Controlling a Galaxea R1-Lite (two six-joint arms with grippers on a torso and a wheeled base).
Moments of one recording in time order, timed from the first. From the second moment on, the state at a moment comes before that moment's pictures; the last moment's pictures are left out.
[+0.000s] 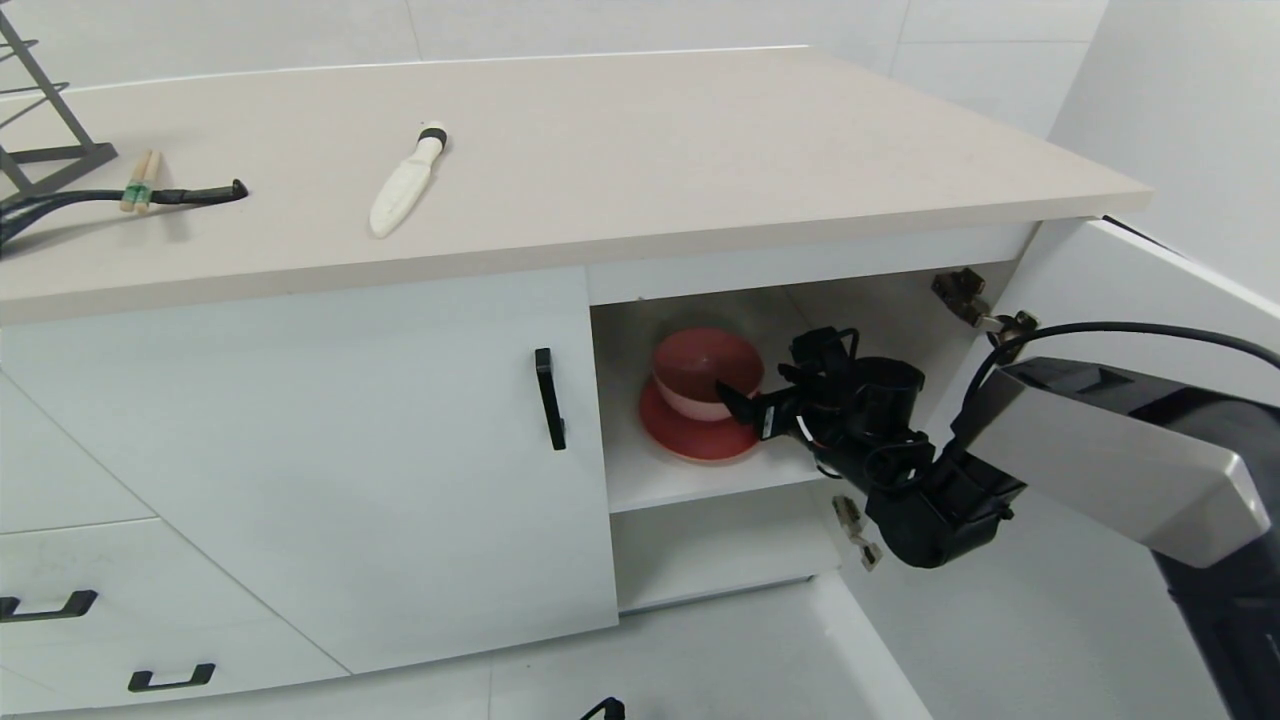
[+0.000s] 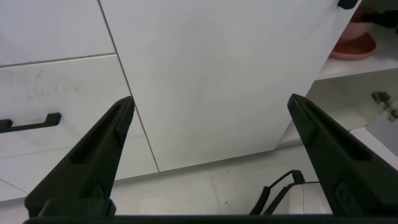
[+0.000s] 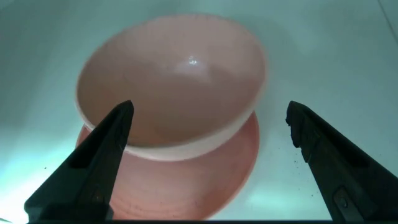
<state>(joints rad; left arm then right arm) 0.00 0.00 0.00 0.00 -0.04 0.01 0.40 2.47 -1.08 -1.31 0.09 0.05</state>
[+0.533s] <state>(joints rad) 0.00 0.00 0.00 0.00 -0.04 0.02 0.43 2.22 -0.62 -1.49 0.09 -0.07</state>
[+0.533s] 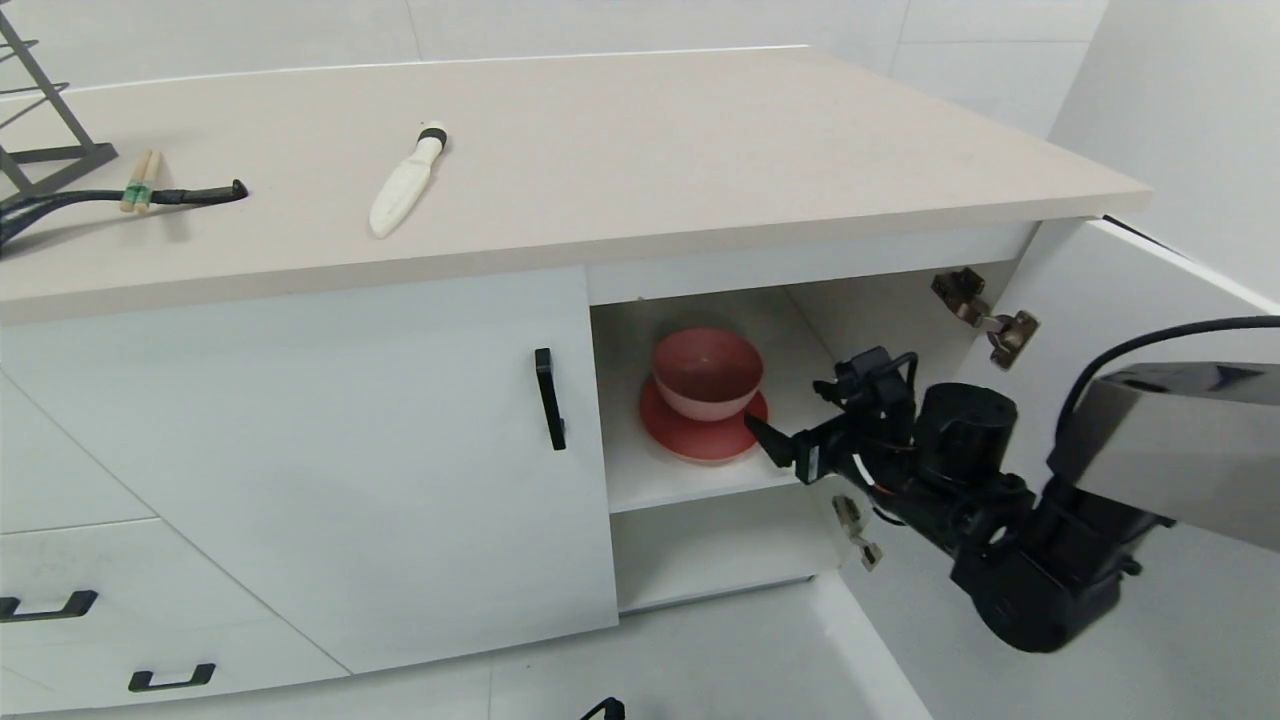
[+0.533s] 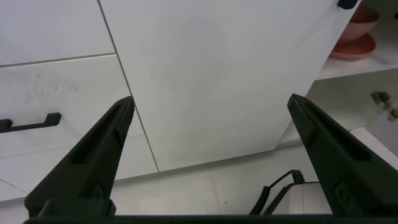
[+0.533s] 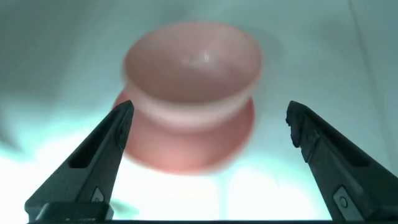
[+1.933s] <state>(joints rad) 0.00 0.00 0.00 0.00 -0.05 0.01 0.03 0.15 -0.01 -0.08 0.07 -0.04</state>
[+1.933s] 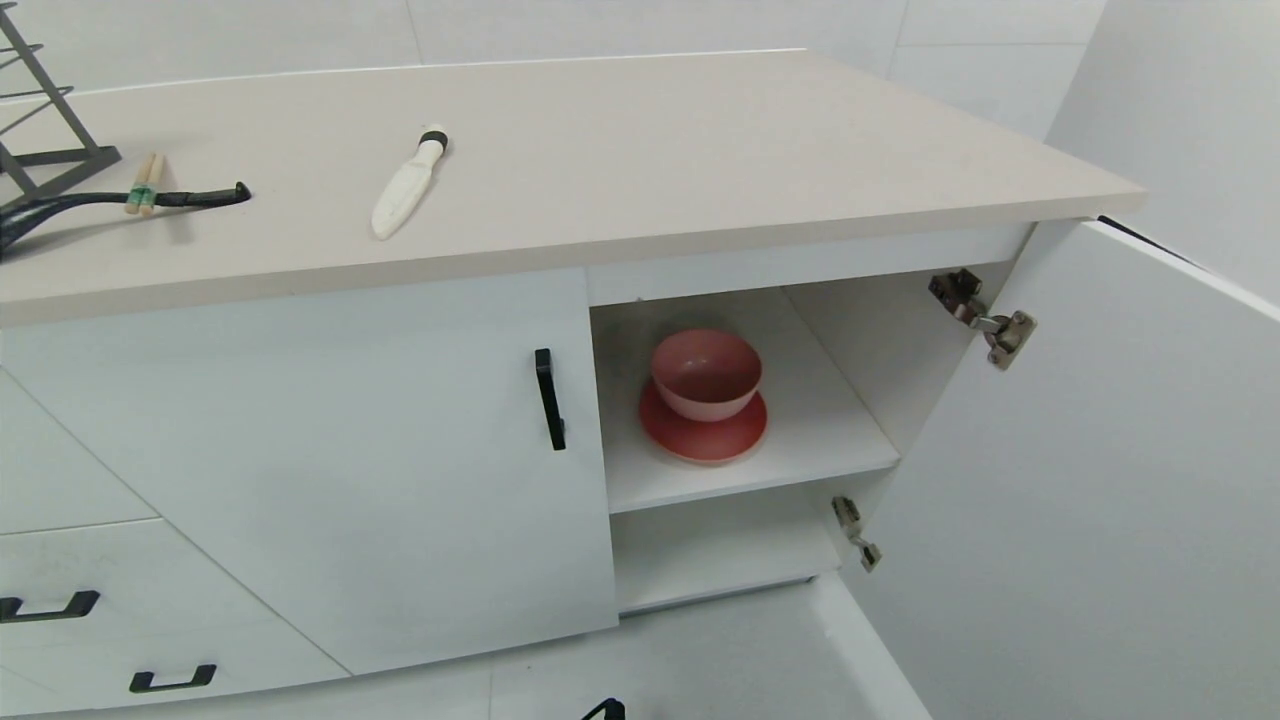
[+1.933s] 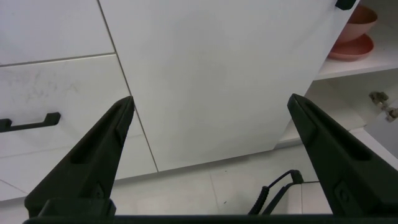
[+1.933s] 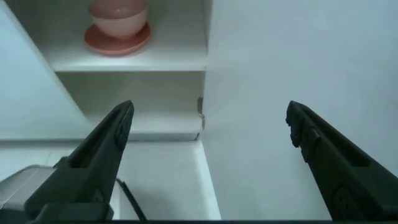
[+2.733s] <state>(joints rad) 0.00 0.00 0.00 0.00 -0.03 0.01 0.00 0.01 0.00 -0.01 0.04 0.00</state>
